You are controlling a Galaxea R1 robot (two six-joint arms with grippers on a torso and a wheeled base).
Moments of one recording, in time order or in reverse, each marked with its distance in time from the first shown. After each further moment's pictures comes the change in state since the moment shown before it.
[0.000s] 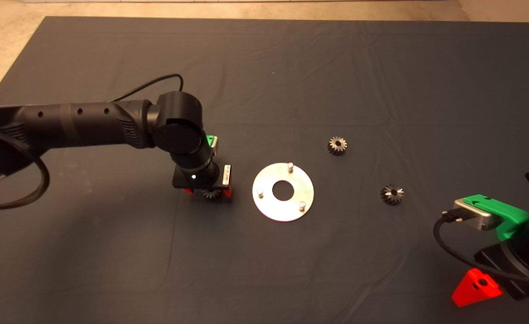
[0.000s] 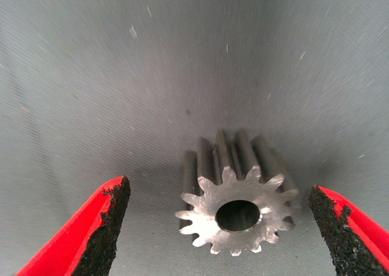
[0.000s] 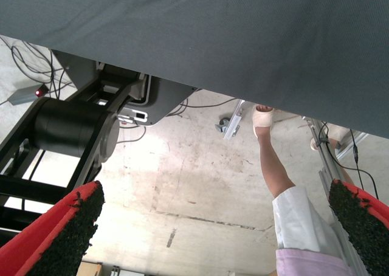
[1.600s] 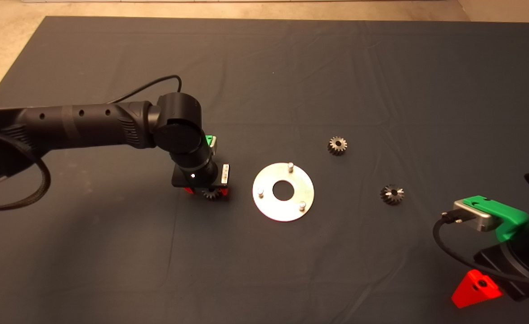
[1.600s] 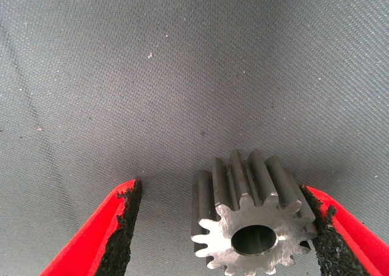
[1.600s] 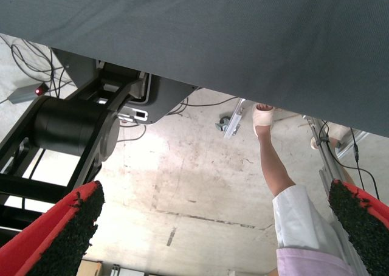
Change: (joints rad) left arm 0.001 0.001 -0.026 0.009 -0.004 0.023; right arm -0.005 0.001 0.000 0.000 0.000 0.000
